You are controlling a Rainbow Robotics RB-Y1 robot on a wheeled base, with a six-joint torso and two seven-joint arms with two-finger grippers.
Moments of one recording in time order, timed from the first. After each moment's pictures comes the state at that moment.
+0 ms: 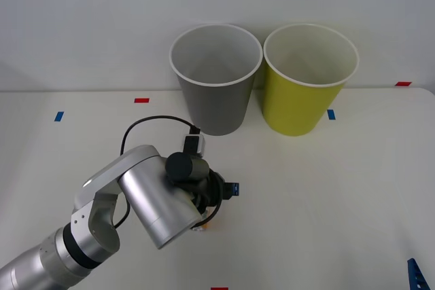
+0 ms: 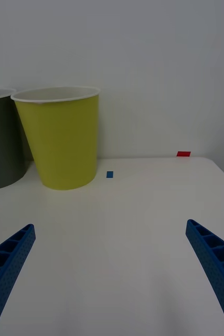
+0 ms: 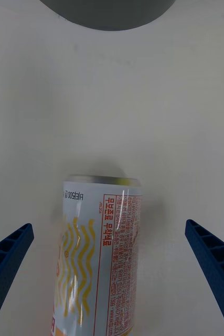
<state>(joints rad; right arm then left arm) 1.24 -0.44 0.08 -2.19 -0.22 -0.69 1.43 -0.42 0.39 -0.74 -1.95 0.24 1.41 -0.68</state>
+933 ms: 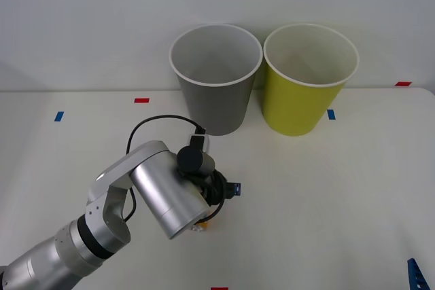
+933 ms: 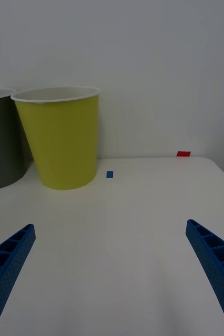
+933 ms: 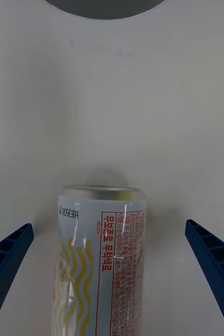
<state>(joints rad) 1.24 -0.44 0.08 -2.19 -0.22 -0.69 1.43 -0.45 0.35 -0.74 -1.85 0.24 1.41 -0.72</state>
